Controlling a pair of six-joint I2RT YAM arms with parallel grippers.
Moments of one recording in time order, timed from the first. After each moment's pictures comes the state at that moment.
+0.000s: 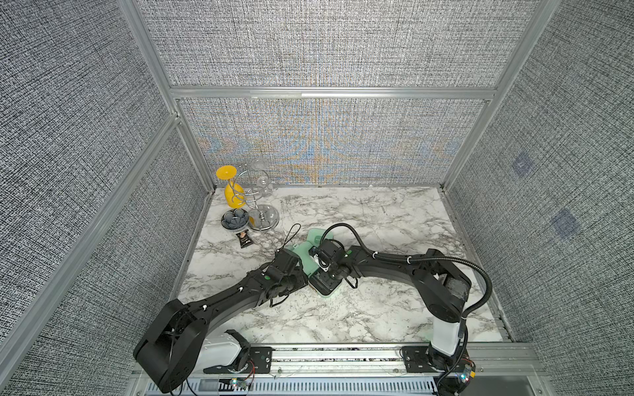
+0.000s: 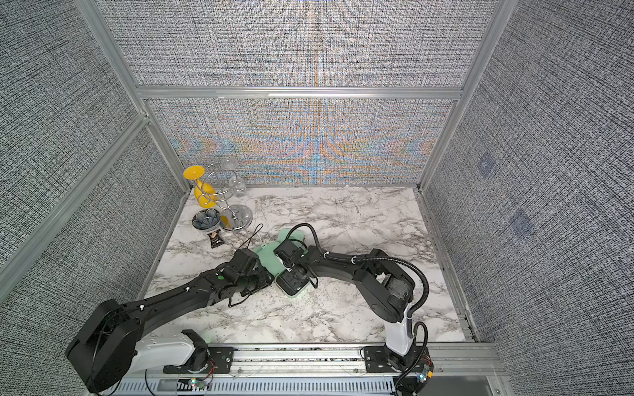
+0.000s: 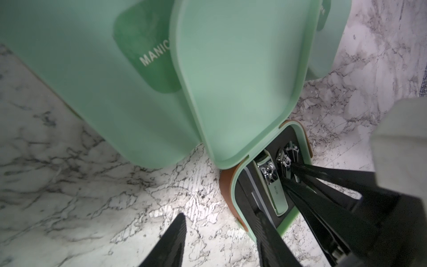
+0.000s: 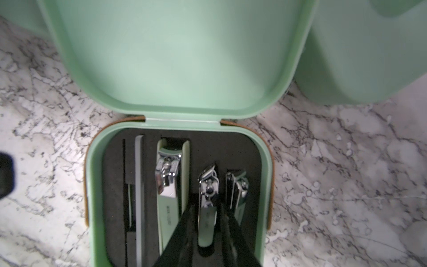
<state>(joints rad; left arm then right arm) -0.68 1.26 0.57 -0.29 0.08 -0.98 0.92 1.90 1.25 -0.55 0.09 0.07</state>
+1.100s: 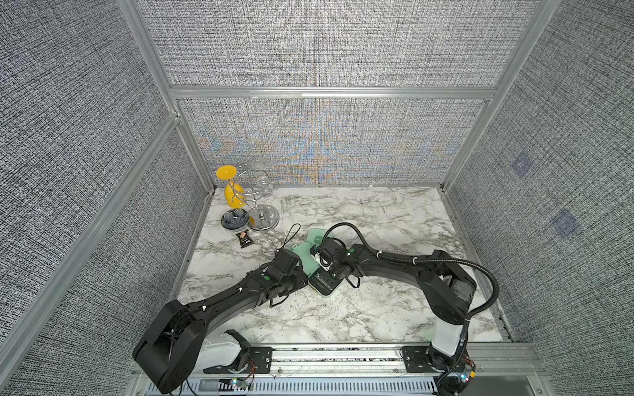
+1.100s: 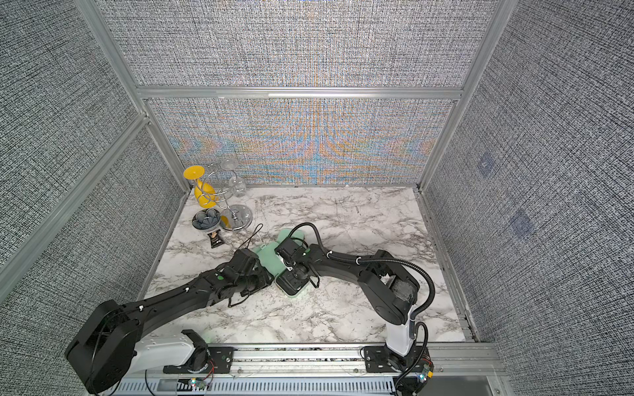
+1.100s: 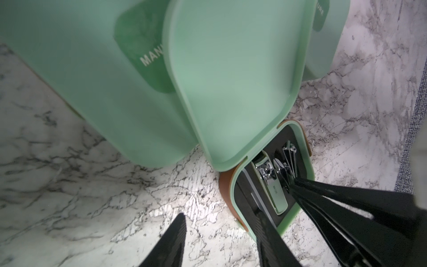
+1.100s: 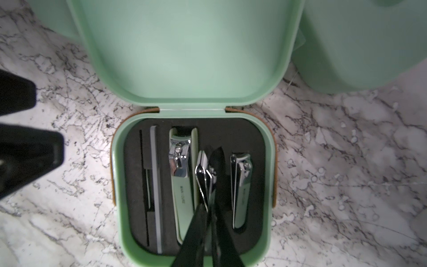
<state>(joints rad) -0.68 1.25 0.57 -0.29 0.08 -0.98 0.92 1.86 1.25 -0.59 0.04 0.10</state>
